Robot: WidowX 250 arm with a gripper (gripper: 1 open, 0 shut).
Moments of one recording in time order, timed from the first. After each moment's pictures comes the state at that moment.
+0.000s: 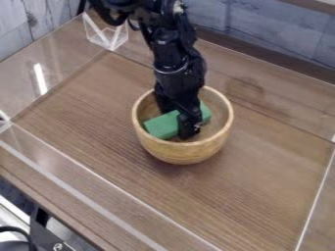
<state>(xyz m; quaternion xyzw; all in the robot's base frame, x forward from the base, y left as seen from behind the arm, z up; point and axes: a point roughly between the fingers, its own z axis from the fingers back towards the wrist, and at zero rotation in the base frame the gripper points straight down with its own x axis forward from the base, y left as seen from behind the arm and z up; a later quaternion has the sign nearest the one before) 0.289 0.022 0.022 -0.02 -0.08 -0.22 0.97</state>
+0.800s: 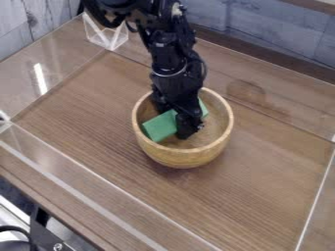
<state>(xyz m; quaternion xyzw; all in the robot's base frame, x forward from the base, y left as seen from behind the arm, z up) 0.282 0.020 0.030 -0.03 -0.07 -0.18 0.98</state>
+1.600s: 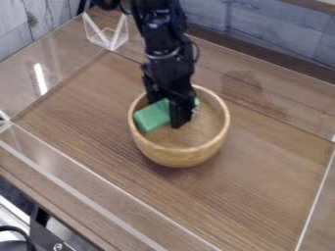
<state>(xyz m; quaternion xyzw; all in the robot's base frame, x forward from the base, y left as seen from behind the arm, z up) 0.289 0.039 0.044 -0.04 -0.05 -0.14 0.99</state>
